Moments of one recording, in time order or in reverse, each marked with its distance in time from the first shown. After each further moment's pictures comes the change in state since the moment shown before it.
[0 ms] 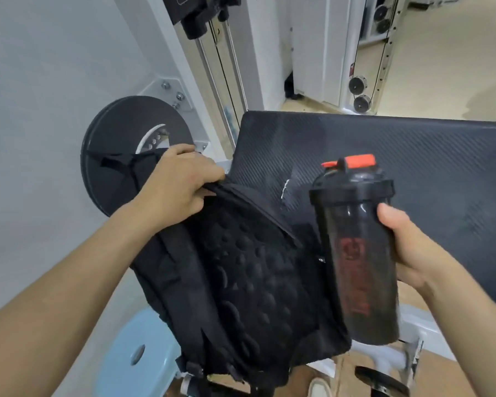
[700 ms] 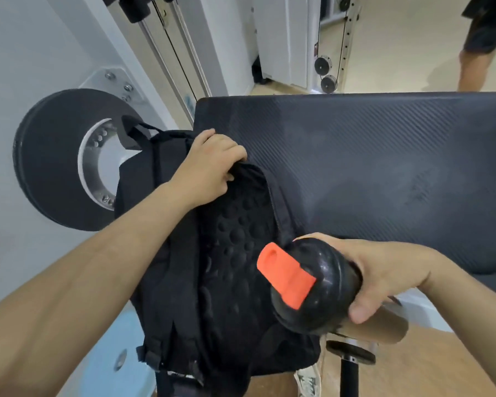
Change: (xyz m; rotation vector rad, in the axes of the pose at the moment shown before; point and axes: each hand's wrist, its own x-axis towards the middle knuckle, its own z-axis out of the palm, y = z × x) left_hand 0.081 0.051 0.079 -0.058 -0.128 0.026; right_hand -0.041 -0.001 -0.033 -0.736 -0.610 0.151
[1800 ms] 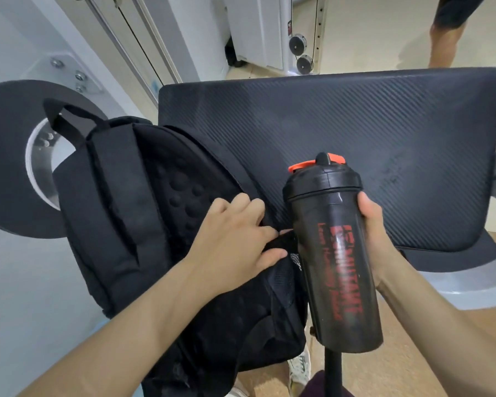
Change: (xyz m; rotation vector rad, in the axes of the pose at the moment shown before) left_hand -0.049 0.121 0.013 0.073 -0.098 0.111; right_hand 0.007 0.038 0.011 1.085 0.632 -0.243
